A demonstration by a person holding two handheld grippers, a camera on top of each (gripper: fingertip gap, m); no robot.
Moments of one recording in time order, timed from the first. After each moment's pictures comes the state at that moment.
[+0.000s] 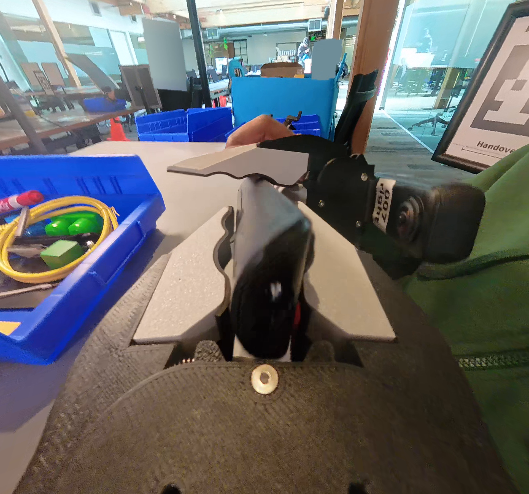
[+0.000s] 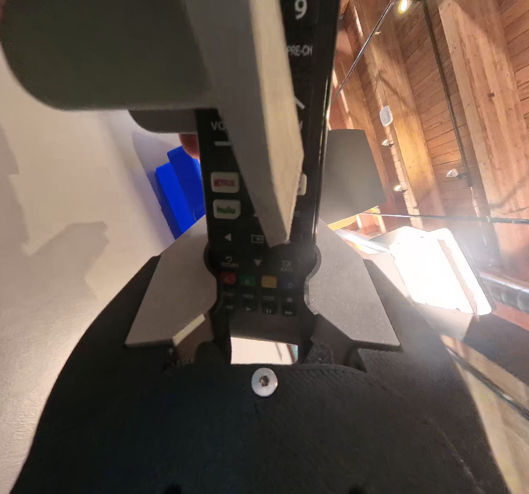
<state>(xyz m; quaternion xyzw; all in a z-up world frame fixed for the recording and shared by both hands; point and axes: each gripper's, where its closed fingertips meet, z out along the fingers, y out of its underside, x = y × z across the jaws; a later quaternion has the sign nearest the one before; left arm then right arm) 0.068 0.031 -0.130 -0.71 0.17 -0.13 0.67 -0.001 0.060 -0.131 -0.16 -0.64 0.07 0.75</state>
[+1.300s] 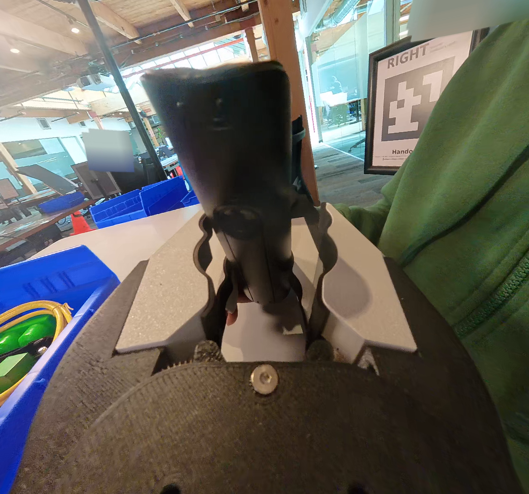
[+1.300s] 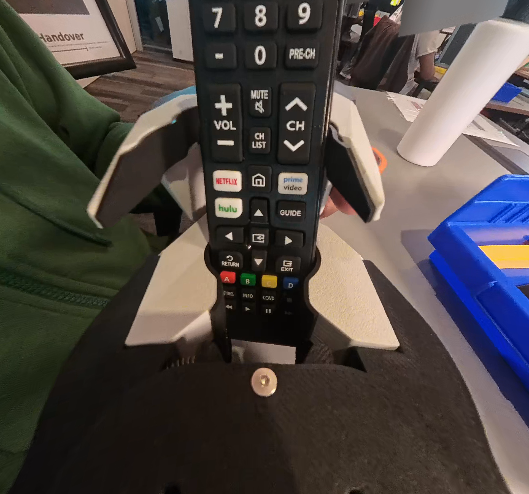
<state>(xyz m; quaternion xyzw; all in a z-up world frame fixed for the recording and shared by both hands) 0.119 0.000 -0.103 -0.60 0.30 -0.16 0.73 0.054 -0.054 -0.165 -0.21 -0.77 0.55 0.25</state>
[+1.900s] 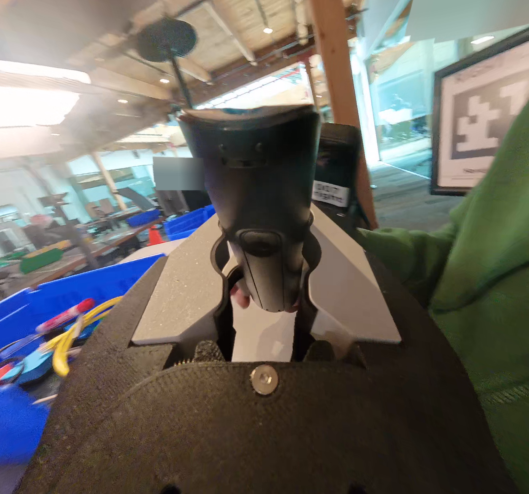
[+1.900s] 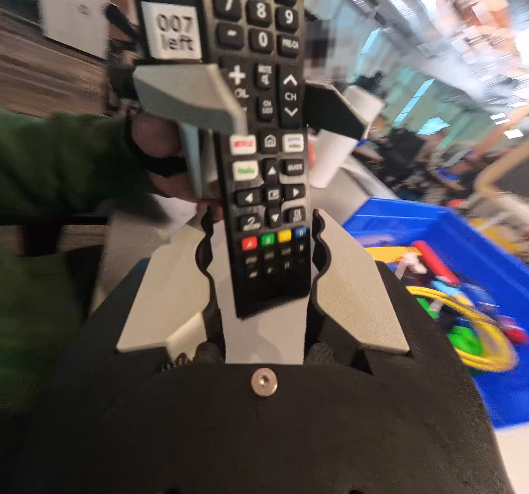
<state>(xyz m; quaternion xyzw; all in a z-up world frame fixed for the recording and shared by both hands) 0.083 0.003 -0.074 -0.57 0.24 -0.07 0.79 0.022 -0.020 -0.139 -0.21 -0.70 0.49 0.47</state>
